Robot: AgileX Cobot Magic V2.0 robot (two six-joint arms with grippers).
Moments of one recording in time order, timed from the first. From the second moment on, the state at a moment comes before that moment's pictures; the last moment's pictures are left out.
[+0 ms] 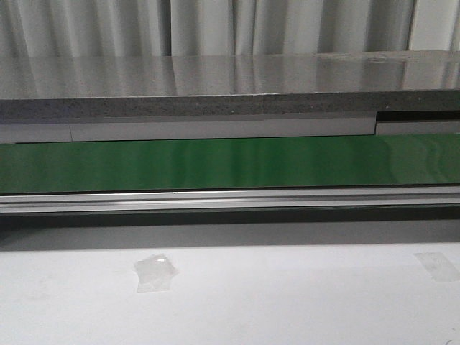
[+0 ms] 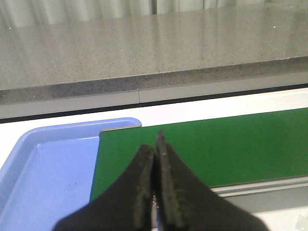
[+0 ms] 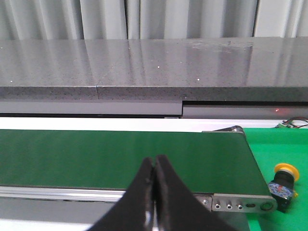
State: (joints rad) left arm -0.03 0.36 -0.38 -0.17 0.31 0.21; right arm 0.06 0.10 -0.17 -0.01 0.17 0.05
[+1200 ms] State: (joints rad) left arm -0.03 0.36 -0.38 -0.17 0.31 0.21; right arm 0.06 -0.01 0.03 -0.02 0.05 0.06
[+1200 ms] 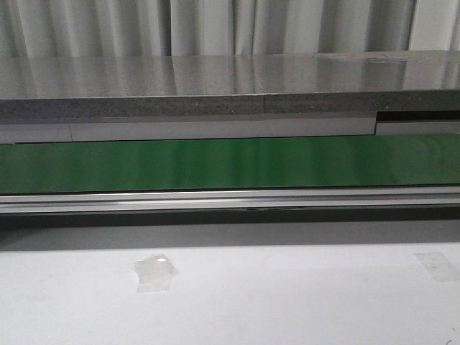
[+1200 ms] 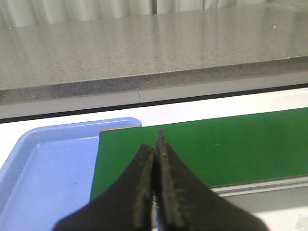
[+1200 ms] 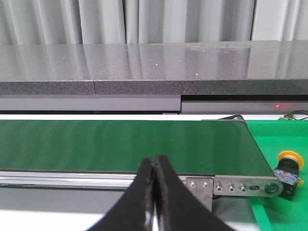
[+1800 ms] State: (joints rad) left arm -0.03 0.36 -0.37 -0.17 0.30 0.21; right arm 0.06 -0.01 0.03 -0.02 0.05 0.06
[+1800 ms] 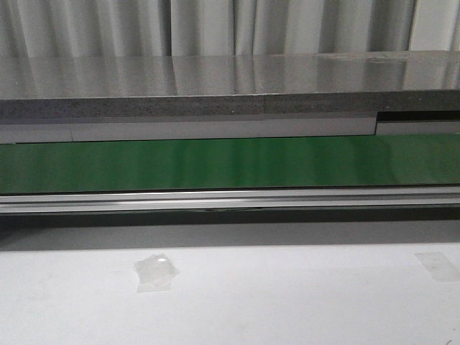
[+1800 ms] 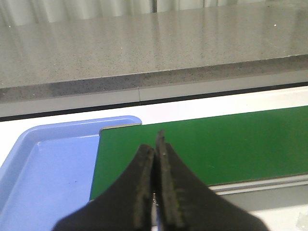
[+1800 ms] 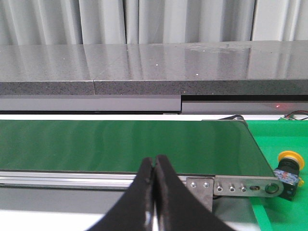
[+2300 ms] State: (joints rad) left arm -0.03 0.18 -0.16 0.00 0.12 0.03; right arm 0.06 -0.01 0.03 -0.02 0.04 0.06
